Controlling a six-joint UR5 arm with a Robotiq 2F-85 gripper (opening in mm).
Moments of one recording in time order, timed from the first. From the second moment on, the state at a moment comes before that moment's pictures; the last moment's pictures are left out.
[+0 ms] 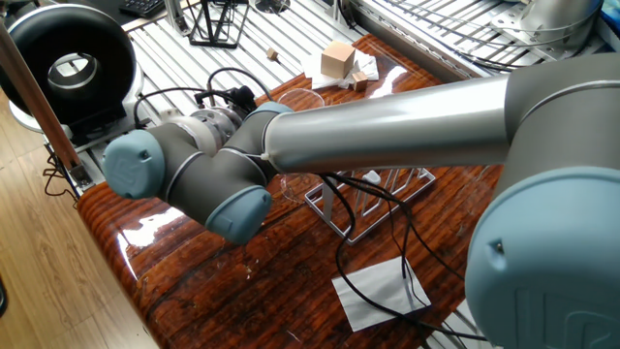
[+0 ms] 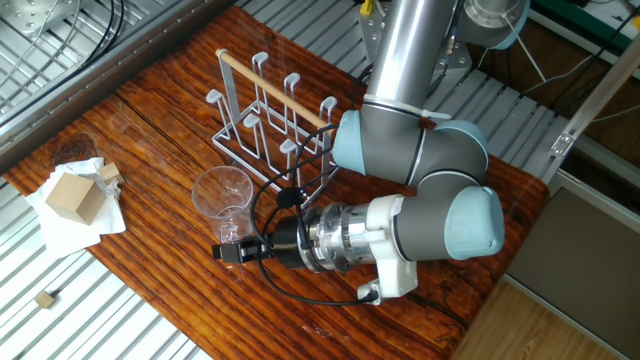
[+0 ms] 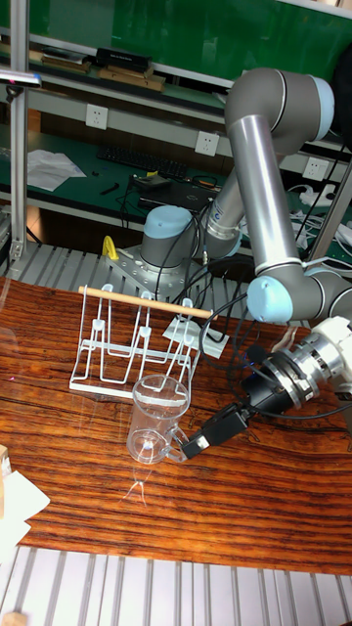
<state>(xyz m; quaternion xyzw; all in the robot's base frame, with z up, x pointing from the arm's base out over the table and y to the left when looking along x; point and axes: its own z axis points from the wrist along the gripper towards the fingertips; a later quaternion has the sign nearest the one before) 0.649 0.063 0.072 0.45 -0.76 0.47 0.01</state>
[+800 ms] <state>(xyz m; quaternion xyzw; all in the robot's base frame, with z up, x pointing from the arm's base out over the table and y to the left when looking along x) 0.650 0.052 0.069 0.46 -0.75 0.47 0.02</state>
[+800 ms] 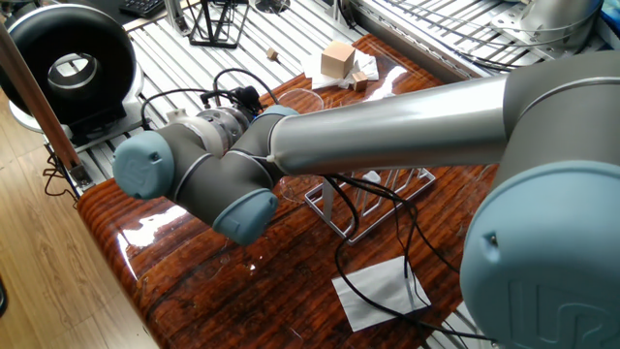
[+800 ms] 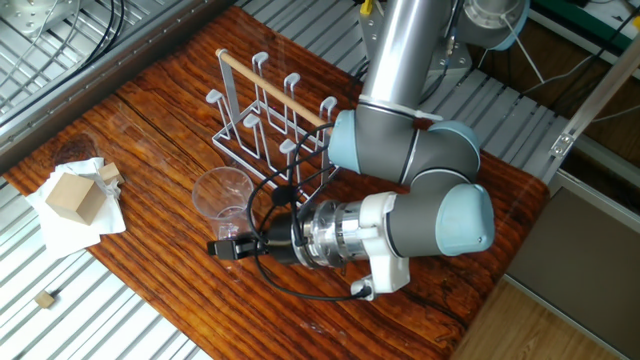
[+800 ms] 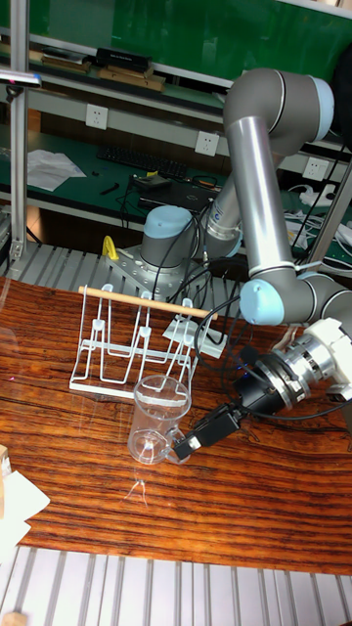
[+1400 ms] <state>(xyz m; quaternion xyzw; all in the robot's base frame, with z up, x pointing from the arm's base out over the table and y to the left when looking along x) 0.651 0.048 0.070 0.46 -0.75 0.48 0.02</state>
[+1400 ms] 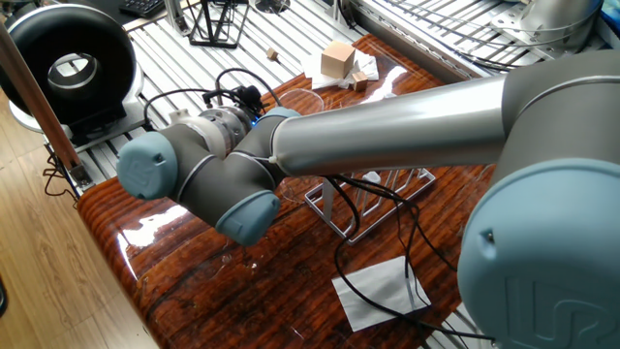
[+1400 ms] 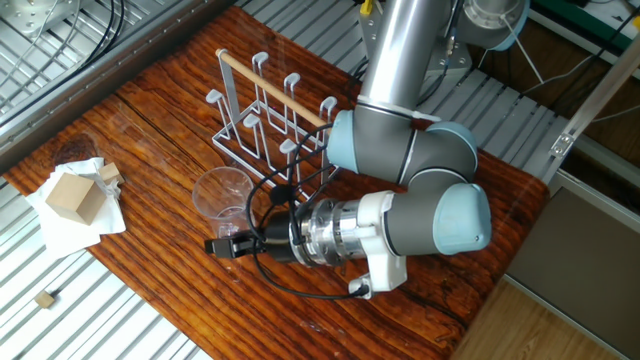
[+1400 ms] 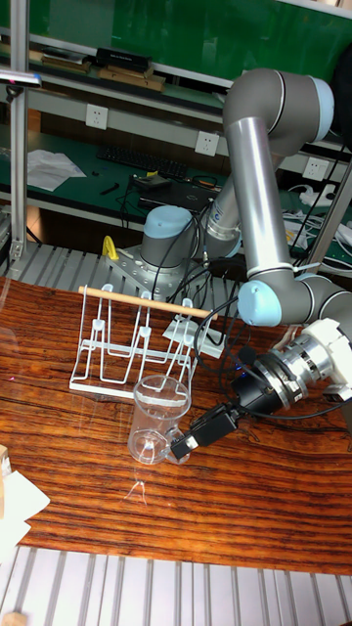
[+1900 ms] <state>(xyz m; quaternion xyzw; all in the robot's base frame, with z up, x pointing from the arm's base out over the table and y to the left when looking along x) 0.652 0.046 0.071 0.46 -0.75 0.48 0.02</state>
